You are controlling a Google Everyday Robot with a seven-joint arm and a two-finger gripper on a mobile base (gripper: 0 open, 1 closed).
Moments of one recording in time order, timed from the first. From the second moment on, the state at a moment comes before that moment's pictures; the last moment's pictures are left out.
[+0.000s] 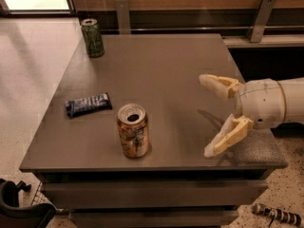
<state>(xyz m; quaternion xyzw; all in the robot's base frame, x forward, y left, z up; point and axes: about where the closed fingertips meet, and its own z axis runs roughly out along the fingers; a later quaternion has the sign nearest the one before) 0.436 -0.104 0.897 -0.56 0.58 0.37 0.47</state>
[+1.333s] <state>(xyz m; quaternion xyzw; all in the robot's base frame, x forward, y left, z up) 0.422 -0.028 0.863 -0.54 0.53 0.45 0.47</state>
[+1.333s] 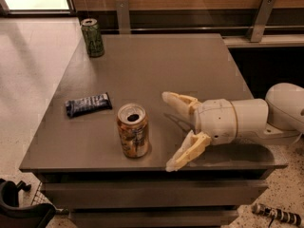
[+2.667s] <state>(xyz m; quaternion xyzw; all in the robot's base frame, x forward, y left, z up) 0.411 0.027 0.874 -0.57 0.50 0.47 0.45</state>
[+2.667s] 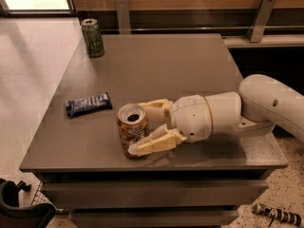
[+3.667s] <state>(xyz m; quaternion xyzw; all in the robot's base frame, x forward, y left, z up) 0.407 0.034 0.877 -0.58 0.50 0.47 0.45</state>
